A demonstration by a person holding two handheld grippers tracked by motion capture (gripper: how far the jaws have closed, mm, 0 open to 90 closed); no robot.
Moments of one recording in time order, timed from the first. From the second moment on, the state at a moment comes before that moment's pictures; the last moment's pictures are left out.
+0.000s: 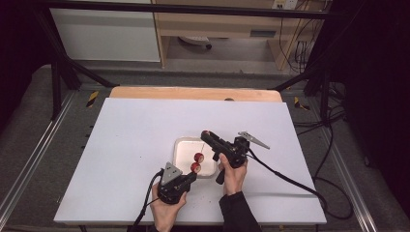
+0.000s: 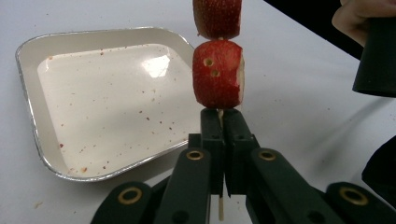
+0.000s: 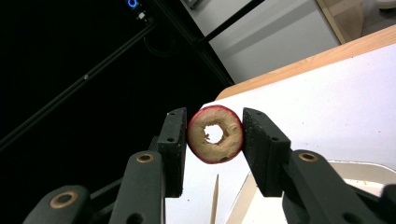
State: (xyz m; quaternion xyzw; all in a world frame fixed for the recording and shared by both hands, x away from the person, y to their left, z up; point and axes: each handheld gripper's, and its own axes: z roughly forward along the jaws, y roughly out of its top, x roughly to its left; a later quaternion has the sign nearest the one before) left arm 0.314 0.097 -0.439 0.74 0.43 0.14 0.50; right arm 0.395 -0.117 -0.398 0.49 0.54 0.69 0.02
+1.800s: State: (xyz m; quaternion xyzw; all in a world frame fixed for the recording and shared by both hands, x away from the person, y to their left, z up) left arm 0.315 0.094 -0.438 0.71 0.45 0.14 0.53; right arm 0.381 -0.111 -0.404 0.49 0.55 0.67 0.00
